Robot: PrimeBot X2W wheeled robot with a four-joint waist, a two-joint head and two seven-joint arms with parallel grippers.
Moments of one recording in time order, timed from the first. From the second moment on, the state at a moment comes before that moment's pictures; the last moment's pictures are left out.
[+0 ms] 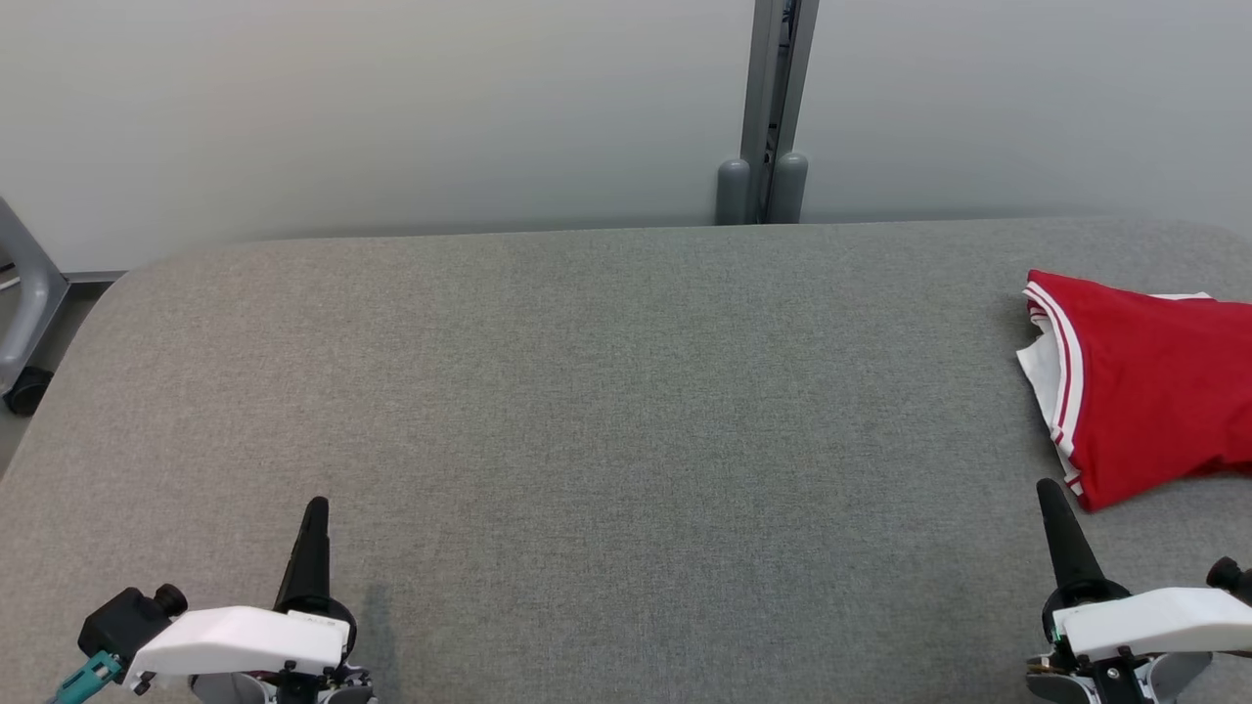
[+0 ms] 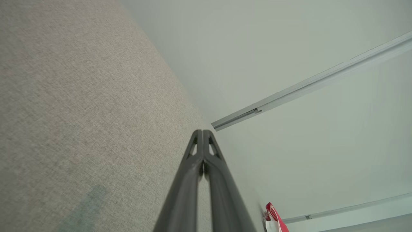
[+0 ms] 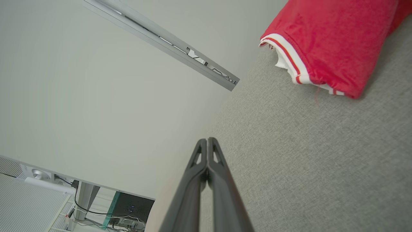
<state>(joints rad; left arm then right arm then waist) -0.05 0.05 -0.01 0.28 -1.12 -0.03 -0.03 -0.06 -0.05 -0.03 0.26 1.11 0.13 -0.01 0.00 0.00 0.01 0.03</state>
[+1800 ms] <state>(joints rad) -0.09 0.05 0.10 0.25 -1.54 -0.11 0.09 -0.10 -0.05 -0.09 0.25 1.54 0.13 0.09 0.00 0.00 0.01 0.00</state>
